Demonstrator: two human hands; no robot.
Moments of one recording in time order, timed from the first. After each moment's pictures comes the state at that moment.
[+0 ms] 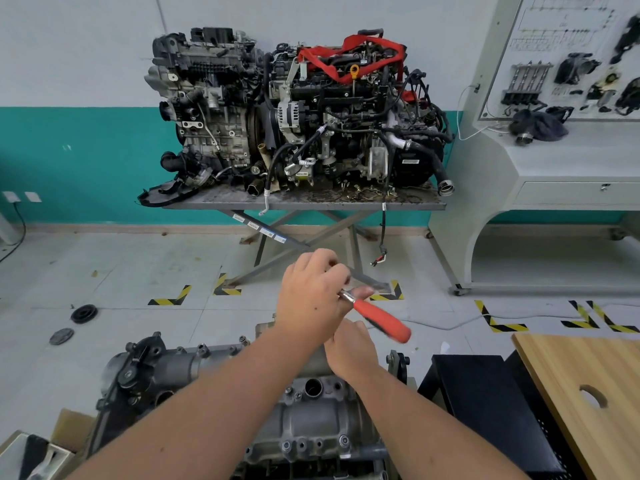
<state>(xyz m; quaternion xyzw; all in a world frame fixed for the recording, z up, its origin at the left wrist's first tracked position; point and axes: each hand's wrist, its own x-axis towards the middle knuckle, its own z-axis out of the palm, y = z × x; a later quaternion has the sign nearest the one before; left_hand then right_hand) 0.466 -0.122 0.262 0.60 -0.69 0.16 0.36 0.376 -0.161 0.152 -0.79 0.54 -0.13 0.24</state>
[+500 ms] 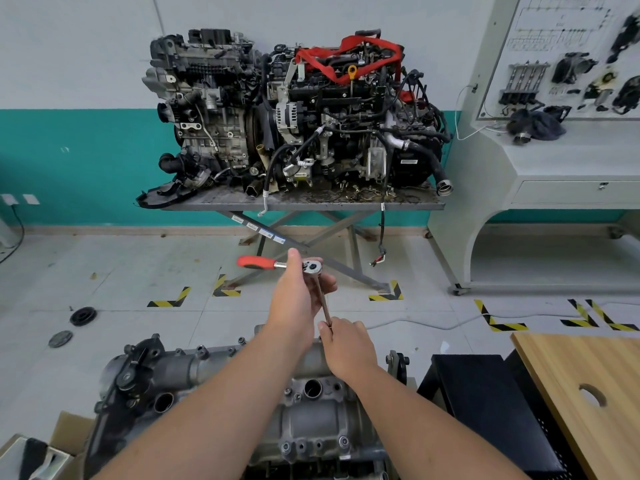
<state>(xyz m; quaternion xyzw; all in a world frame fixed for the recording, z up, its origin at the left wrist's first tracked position) 0.466 -0.130 0.263 0.53 -0.17 -0.50 0.67 0.376 -0.163 0.152 -0.79 0.55 -0.10 0.24</state>
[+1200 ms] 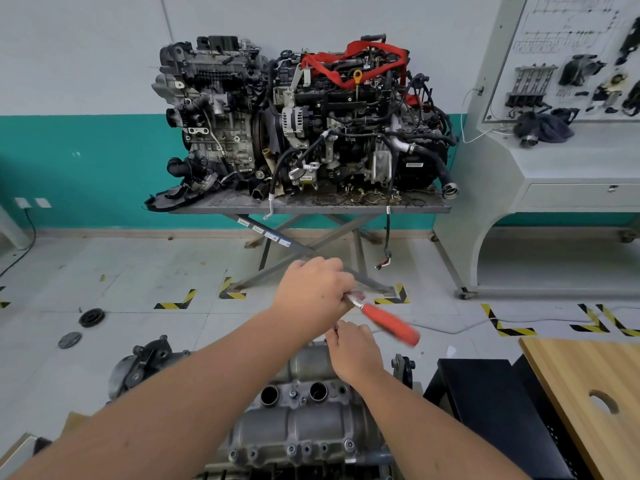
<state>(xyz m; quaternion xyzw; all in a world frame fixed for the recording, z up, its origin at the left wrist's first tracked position) 0.478 -0.127 0.291 0.62 -0.77 0.10 0.13 0.375 -0.161 0.151 -0.79 0.55 -0.11 0.25</state>
